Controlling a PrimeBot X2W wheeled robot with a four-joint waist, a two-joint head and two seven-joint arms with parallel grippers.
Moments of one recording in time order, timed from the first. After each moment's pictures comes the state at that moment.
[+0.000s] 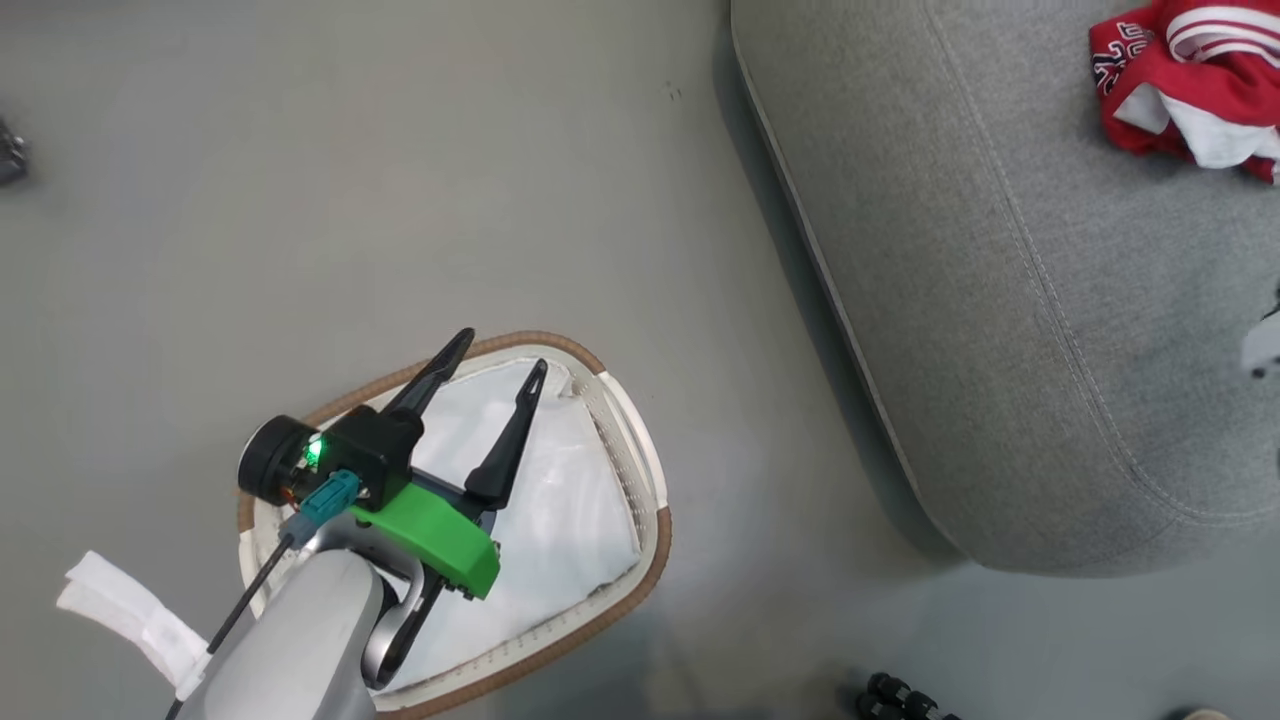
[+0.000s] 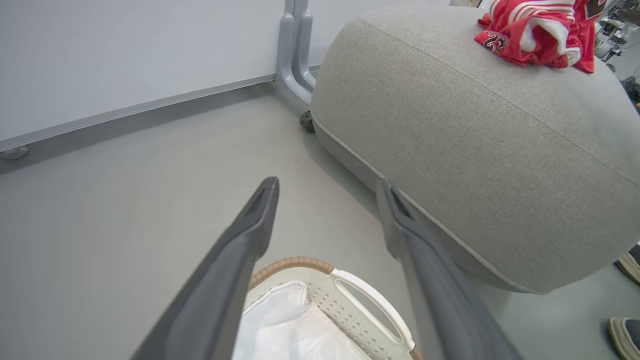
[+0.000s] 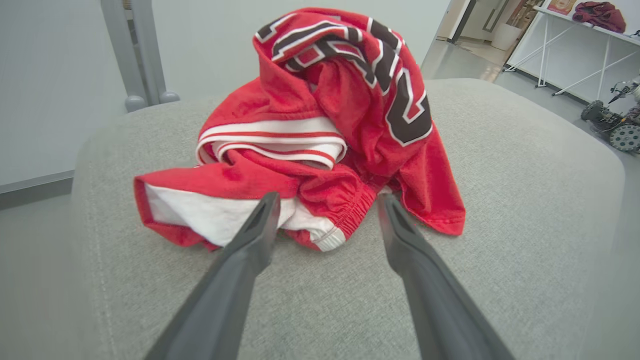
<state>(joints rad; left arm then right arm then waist) -0.43 0.28 -0.58 0.36 -0.41 -0.13 -0.26 -0.64 -0.27 -0.39 0.65 0.12 0.13 -0.26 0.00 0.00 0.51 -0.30</state>
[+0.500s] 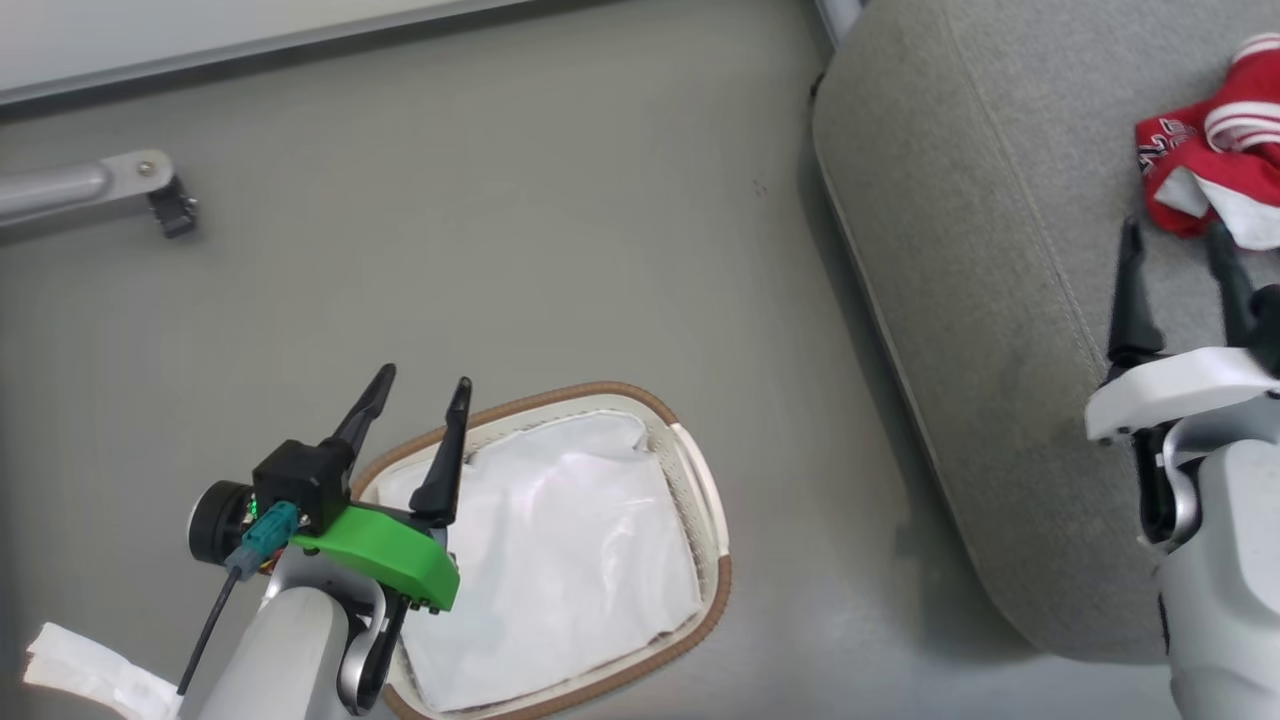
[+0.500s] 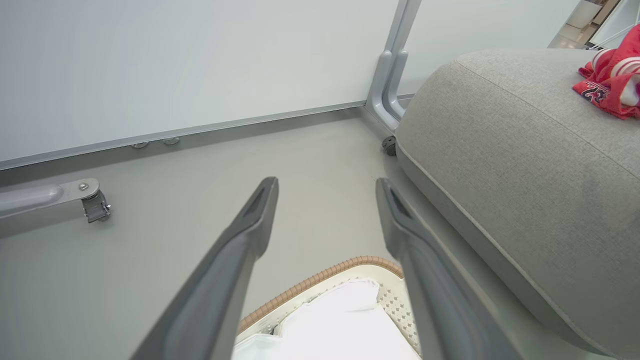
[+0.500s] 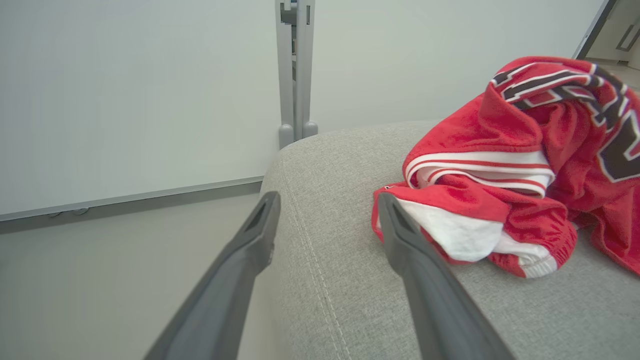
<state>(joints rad) -0.32 0.20 -0.35 0.41 -0.35 -0.13 -0.26 -0.48 -0.15 -0.20 0.46 0.14 0.13 -0.26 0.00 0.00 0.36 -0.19</state>
